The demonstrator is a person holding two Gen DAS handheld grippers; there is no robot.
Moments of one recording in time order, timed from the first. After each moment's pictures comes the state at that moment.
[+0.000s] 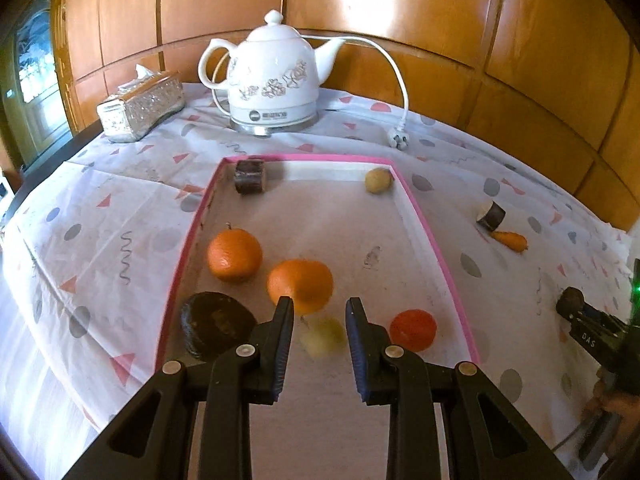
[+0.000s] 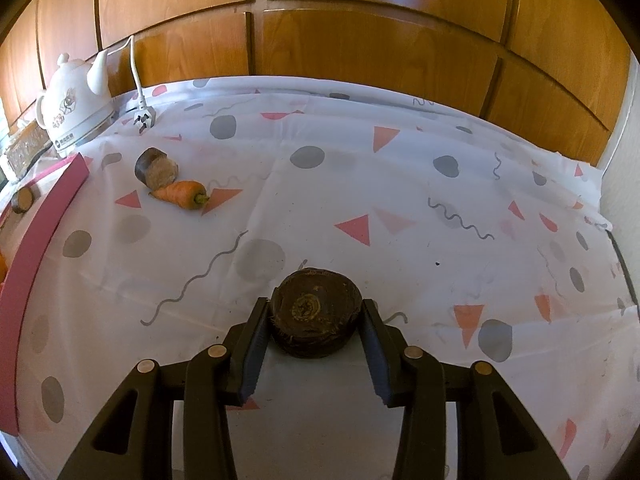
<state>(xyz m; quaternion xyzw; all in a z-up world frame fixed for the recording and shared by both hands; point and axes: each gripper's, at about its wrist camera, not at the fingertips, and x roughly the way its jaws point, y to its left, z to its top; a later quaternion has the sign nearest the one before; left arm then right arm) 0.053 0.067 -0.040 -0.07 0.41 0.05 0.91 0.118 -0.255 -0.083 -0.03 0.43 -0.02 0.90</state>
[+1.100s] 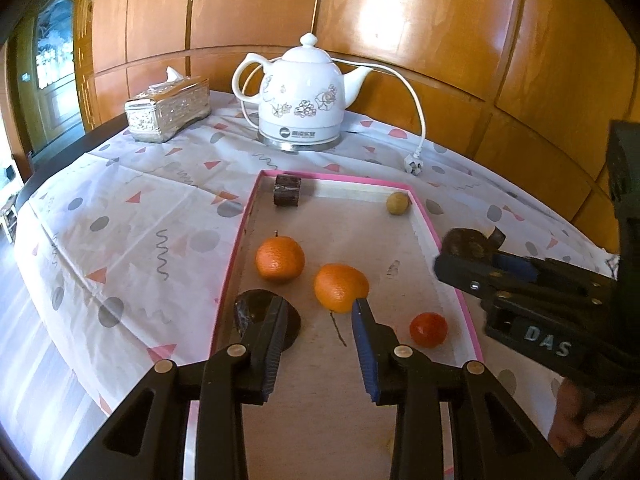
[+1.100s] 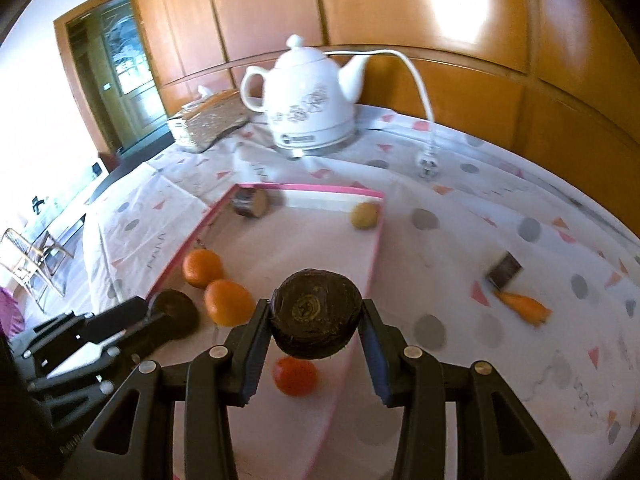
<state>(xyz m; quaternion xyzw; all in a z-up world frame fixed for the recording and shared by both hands) 0.025 0.096 -0.024 -0.11 0.38 0.07 0.91 0.112 -0.044 -0.020 -0.05 0.41 0.27 0.87</state>
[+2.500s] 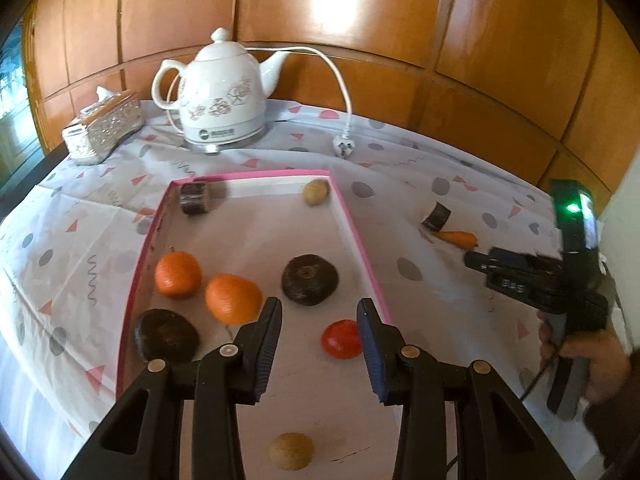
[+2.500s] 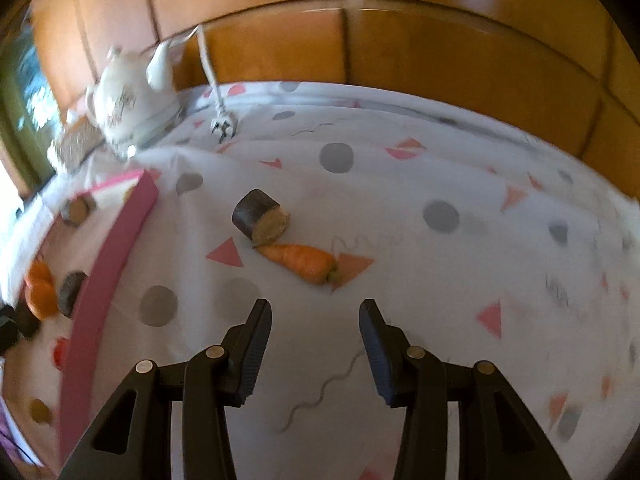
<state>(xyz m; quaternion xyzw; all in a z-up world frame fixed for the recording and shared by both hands) 0.057 0.031 -0.020 -0.06 0.41 -0.01 0.91 0.176 -0.196 -0.074 -0.04 0.45 0.12 0.89</state>
